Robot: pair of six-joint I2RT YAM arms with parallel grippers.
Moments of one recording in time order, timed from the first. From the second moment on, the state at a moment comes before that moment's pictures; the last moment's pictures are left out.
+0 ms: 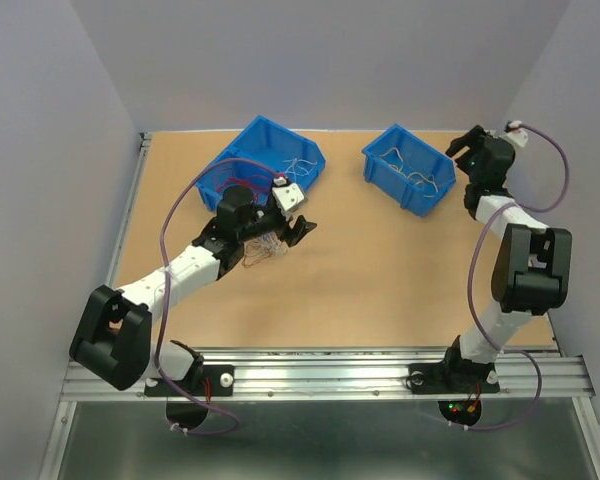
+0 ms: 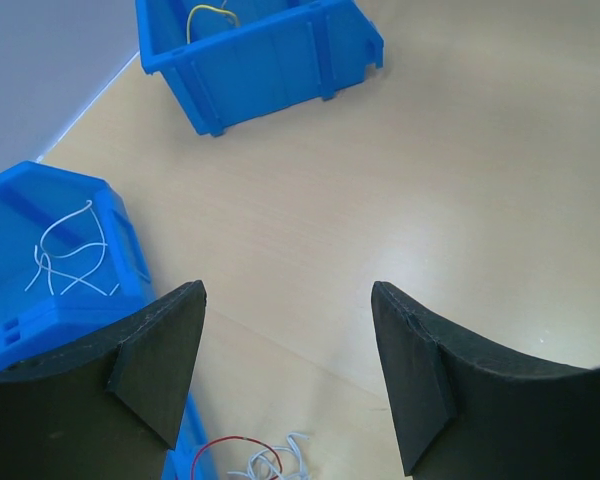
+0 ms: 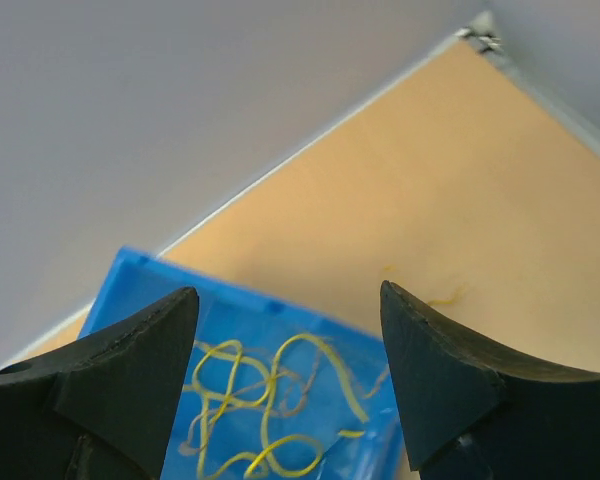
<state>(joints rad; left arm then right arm) -0.54 1.33 0.80 0.33 0.50 0.27 -0.12 1.73 1.14 0.44 0.13 0.49</state>
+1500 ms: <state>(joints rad) -0.55 1.40 0.84 0.27 0.50 0.30 -0.02 1.76 1.08 0.79 -0.02 0.50</state>
